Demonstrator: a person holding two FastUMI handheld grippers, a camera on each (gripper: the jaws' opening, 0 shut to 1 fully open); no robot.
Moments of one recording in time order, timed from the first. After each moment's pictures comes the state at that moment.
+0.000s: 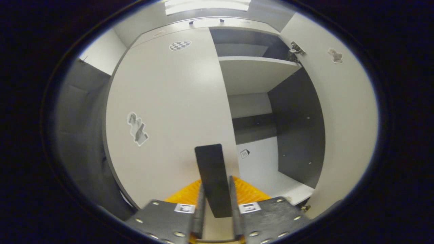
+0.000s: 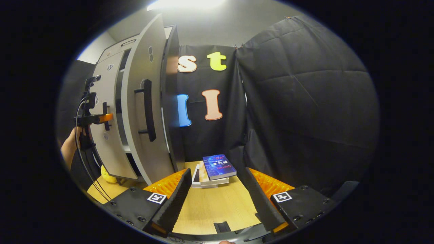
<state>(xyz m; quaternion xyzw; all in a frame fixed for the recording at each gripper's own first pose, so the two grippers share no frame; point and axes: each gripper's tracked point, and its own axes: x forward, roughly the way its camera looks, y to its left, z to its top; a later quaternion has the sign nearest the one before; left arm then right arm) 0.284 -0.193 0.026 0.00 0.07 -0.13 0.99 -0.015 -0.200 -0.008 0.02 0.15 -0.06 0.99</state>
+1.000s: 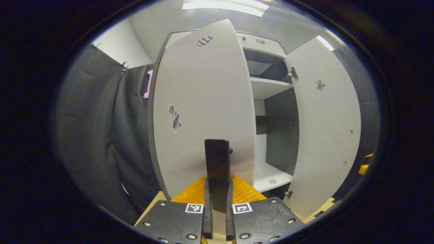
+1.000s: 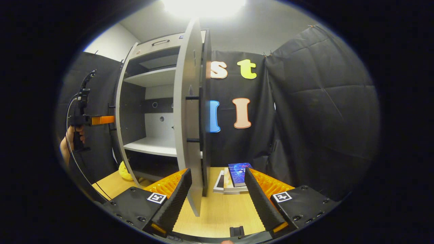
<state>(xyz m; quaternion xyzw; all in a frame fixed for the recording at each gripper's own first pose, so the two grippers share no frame) 0.210 -0.123 0.034 -0.04 0.10 -0.18 0.98 -0.008 -0.112 0.024 0.00 0.11 0.05 0.99</state>
